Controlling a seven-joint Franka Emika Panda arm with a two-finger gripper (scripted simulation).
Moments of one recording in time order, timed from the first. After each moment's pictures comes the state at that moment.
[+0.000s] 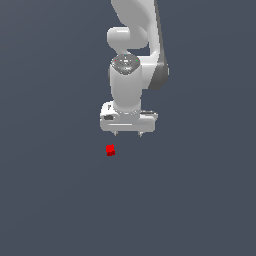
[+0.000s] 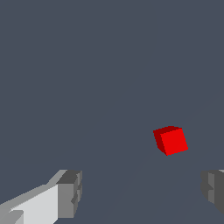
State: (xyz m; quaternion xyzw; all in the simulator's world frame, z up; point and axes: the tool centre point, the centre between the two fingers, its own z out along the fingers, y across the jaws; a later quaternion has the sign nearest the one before) arm -0.008 0.000 0.177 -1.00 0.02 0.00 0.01
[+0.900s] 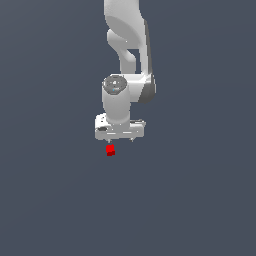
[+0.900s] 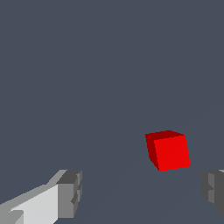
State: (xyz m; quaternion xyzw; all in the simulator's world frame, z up) arm -0.017 -0.033 0.115 -1.00 -0.03 0.00 0.01
